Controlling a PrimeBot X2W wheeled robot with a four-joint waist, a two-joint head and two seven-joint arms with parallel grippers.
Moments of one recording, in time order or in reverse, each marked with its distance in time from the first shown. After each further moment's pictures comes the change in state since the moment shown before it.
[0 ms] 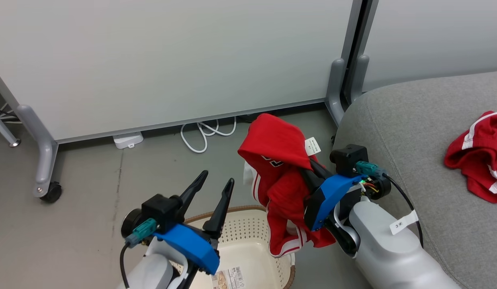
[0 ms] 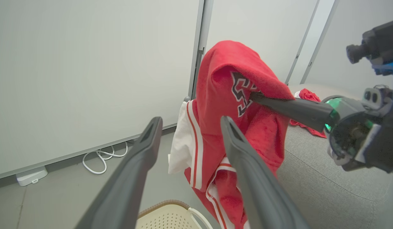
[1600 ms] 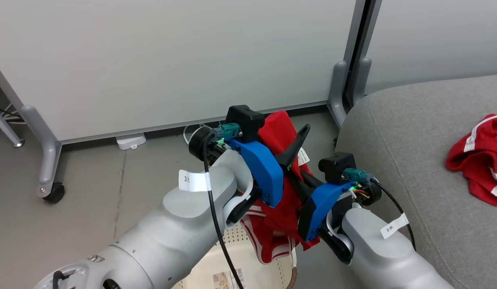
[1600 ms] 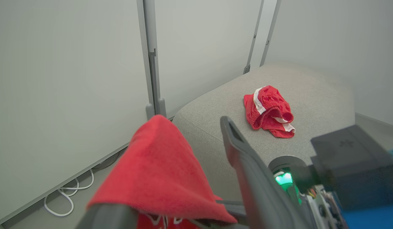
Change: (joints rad) left arm -0.604 -0.160 -0.627 0.373 -0.536 0.017 0.040; right arm -0.001 0.000 0.095 0.016 0.051 0.000 0.012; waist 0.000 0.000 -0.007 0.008
